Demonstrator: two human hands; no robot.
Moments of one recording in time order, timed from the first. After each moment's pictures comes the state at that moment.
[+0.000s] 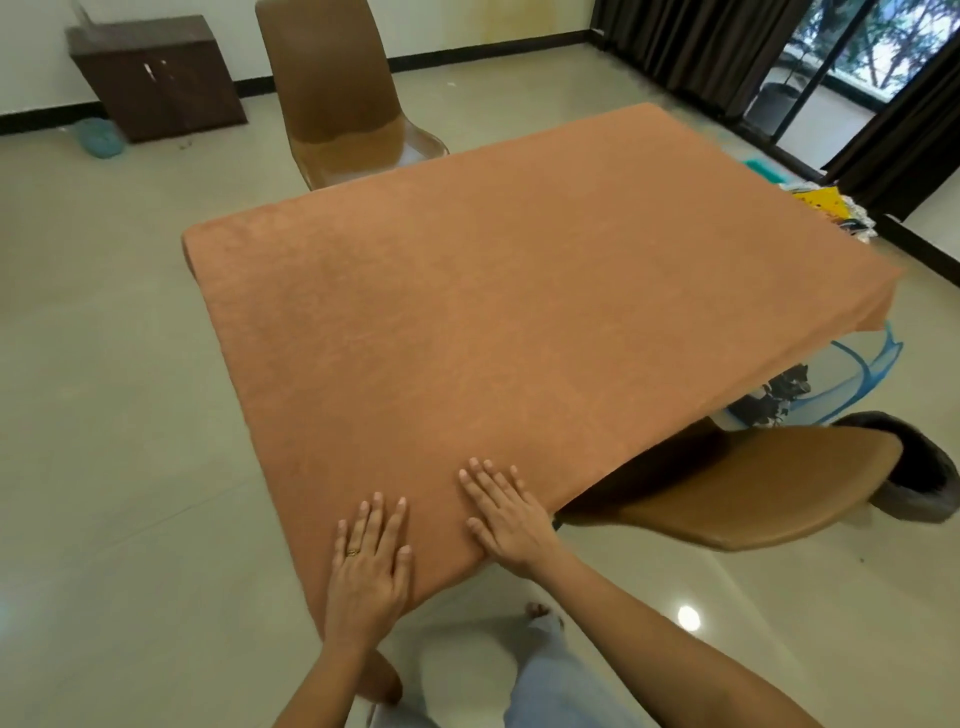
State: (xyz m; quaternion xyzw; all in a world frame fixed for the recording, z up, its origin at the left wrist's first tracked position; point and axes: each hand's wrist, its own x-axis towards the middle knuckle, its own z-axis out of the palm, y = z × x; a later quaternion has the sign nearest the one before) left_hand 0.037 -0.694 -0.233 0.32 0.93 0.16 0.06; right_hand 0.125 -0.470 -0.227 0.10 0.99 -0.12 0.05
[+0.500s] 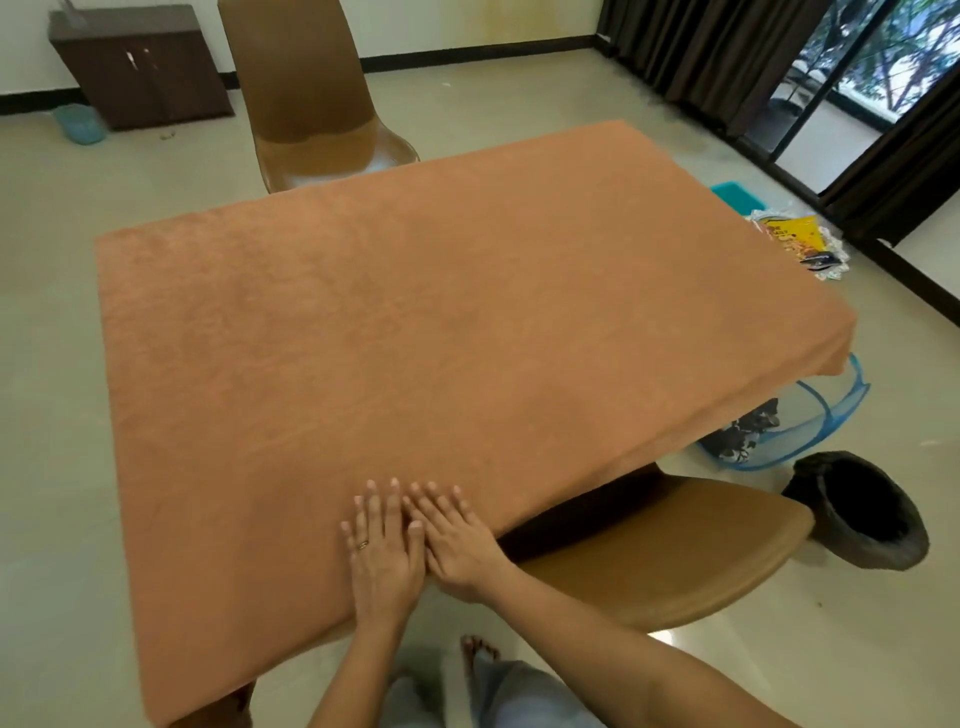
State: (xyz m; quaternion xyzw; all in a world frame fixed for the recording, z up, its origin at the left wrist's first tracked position) left_hand 0.098 -0.489 -0.216 0.18 0.95 0.23 0.09; right_hand 0.145 -0.364 -0.218 0.00 0.99 -0.14 0.09
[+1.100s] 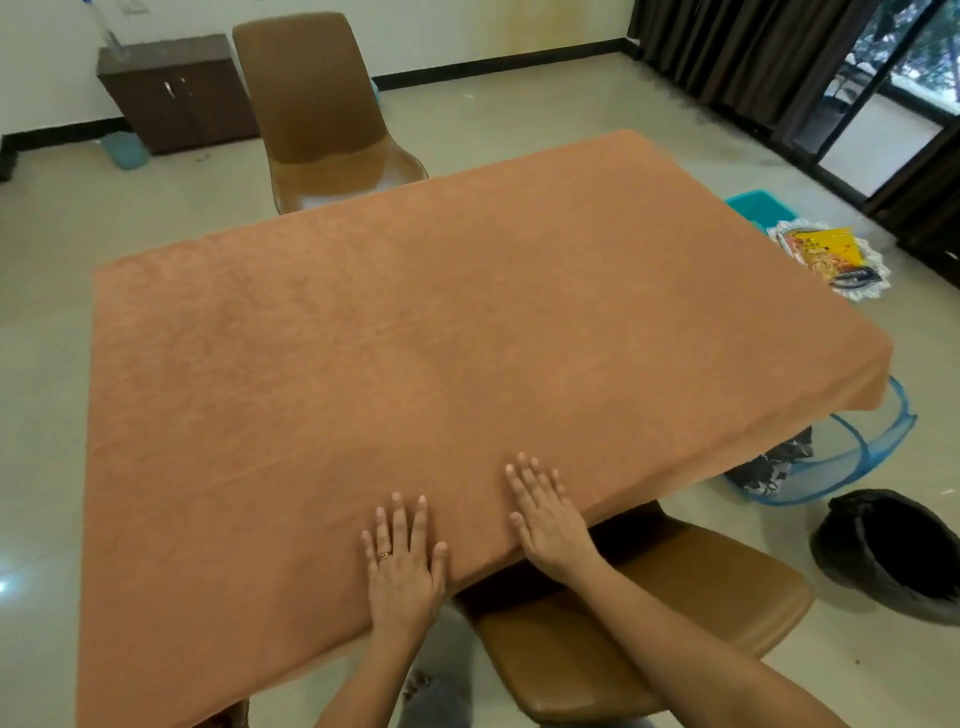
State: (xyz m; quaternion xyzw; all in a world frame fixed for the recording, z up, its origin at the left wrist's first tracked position) left_hand 0.108 -0.403 -0.215 0.21 0.97 0.12 0.08; right_hand 0.177 -0.185 -0.216 0.11 0.98 -0.12 0.07
